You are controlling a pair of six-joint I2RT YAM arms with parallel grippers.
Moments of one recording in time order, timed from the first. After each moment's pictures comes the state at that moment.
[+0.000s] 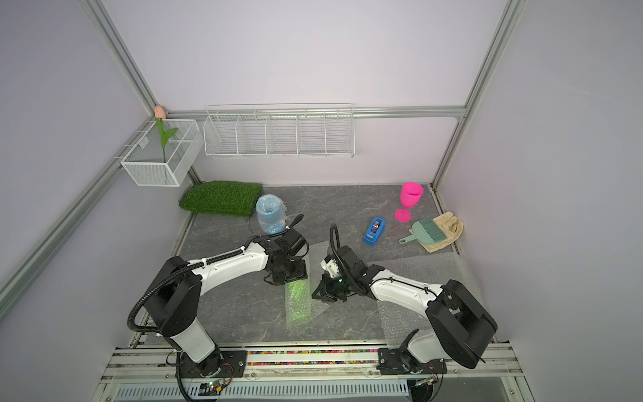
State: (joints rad) left arm -0.79 1.71 1.14 -0.76 0.08 -0.91; right arm 0.79 1.42 0.70 -0.16 -0.64 0.95
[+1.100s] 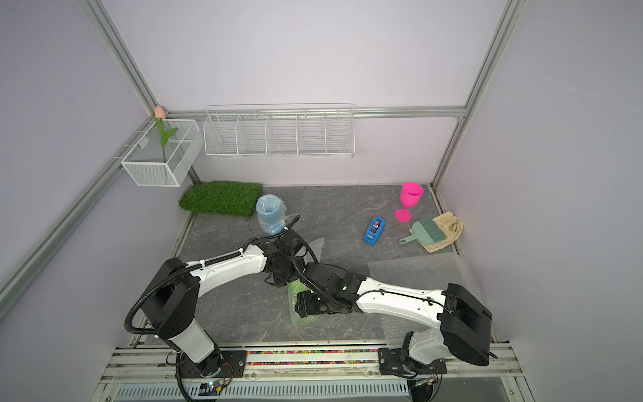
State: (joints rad) left arm -0.79 1.69 1.10 -0.70 0.08 -1.05; right arm 1.14 1.42 0.92 -0.50 -0.13 0.88
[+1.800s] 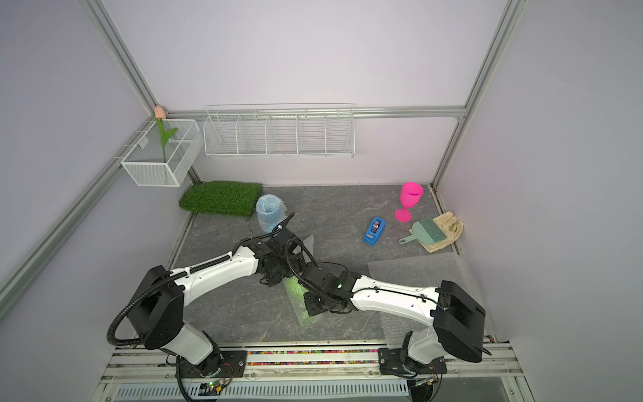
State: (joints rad) left arm -0.78 1.60 1.11 -0.75 -0.03 -1.06; right arm 1.13 1.45 0.95 -0.63 -0.01 0.70
